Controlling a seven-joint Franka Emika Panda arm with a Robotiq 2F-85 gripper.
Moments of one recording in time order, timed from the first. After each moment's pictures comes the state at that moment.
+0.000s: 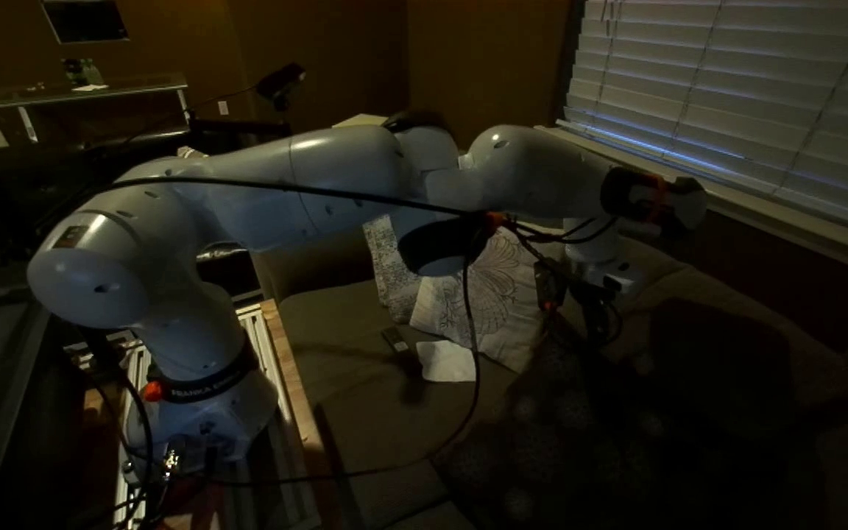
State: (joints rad) arm -0.38 1.34 0.65 -0.79 2.18 4.16 -2.25
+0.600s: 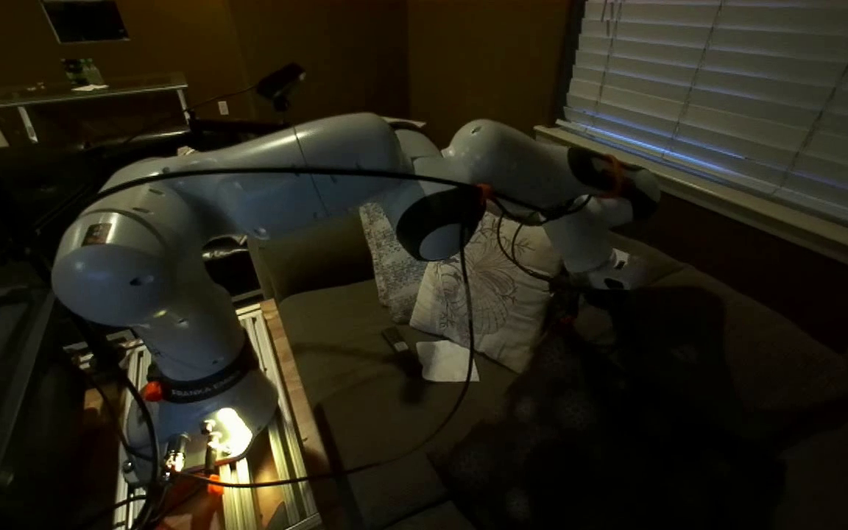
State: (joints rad) arm -0.17 1.35 0.34 -0.79 1.99 3.89 -1.92
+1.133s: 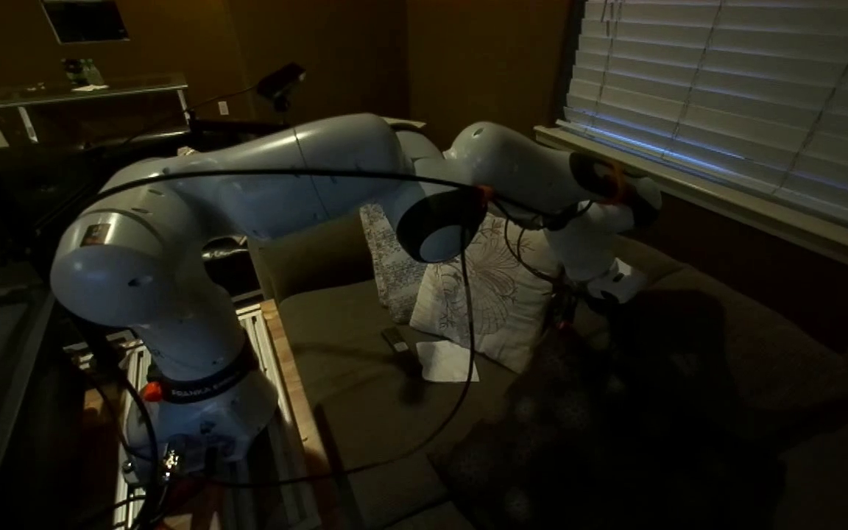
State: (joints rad) arm -0.19 1.35 0.33 -0.81 2.01 3.82 -1.75
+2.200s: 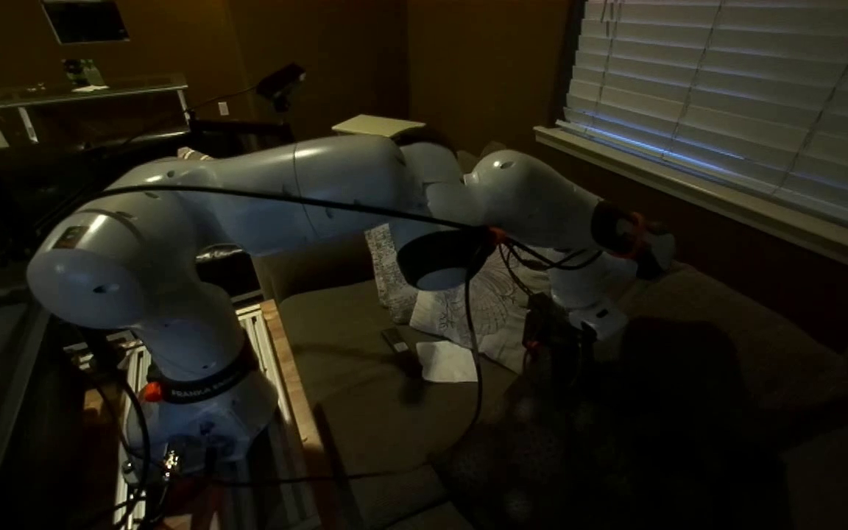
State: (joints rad) arm -0.38 1.38 0.55 -0.93 2.13 3.93 -1.99
